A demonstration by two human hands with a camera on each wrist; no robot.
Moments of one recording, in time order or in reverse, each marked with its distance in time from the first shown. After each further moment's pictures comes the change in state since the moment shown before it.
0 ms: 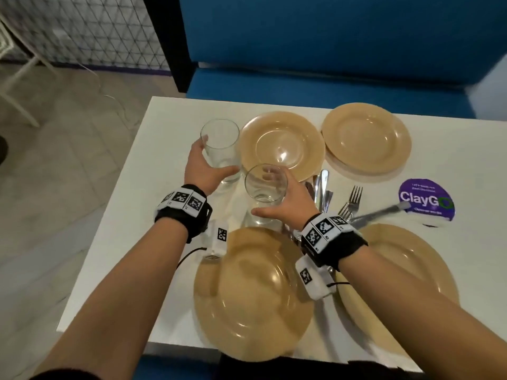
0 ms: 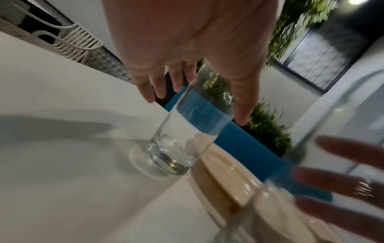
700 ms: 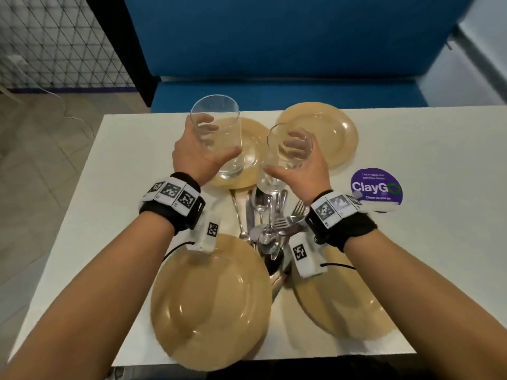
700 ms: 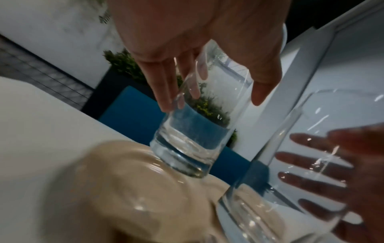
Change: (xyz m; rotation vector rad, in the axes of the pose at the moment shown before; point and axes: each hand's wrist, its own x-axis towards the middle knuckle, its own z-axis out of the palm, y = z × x) left_hand -0.027 0.089 0.060 0.040 -0.031 0.277; right_hand -0.009 -0.003 -0.106 0.174 0.409 -0.040
